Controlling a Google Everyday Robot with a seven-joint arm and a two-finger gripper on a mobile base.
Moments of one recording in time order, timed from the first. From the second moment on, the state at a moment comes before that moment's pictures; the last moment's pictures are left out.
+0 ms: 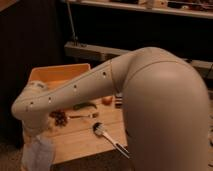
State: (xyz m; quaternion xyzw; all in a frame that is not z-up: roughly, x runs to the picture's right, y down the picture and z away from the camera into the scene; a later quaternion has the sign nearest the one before) arm -0.316 0.208 0.629 -0.39 0.01 0.38 0.84
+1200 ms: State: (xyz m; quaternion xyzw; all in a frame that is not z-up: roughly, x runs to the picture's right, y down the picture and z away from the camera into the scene) arm -0.359 0.269 0.692 -0.41 0.02 0.32 0.85
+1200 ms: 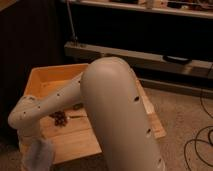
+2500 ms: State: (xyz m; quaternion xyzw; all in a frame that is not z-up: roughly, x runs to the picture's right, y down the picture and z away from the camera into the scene) arm -0.363 0.297 0.731 -0.40 0.08 0.33 0.85
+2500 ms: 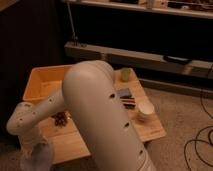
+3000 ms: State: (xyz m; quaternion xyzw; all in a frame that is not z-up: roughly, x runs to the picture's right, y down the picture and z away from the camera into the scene) arm -0.349 0.301 0.742 -0.36 0.14 0.37 0.85
